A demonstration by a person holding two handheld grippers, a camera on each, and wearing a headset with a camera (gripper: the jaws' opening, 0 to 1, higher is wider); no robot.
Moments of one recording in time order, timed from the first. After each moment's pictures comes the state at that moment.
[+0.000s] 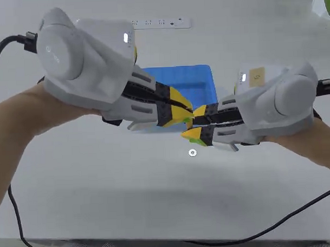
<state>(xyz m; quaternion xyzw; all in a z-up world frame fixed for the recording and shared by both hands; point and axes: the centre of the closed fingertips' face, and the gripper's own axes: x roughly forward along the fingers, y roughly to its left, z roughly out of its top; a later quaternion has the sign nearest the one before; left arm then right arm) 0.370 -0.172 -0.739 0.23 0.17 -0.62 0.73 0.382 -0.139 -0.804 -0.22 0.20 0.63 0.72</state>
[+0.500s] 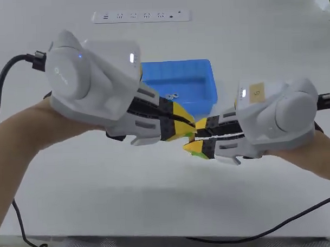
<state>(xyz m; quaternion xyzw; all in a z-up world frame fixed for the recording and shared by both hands) 0.356 -0.178 -0.767 0.22 0.19 -0.63 0.72 0.365 -0.147 -0.829 -0.21 0.22 0.63 0.71</state>
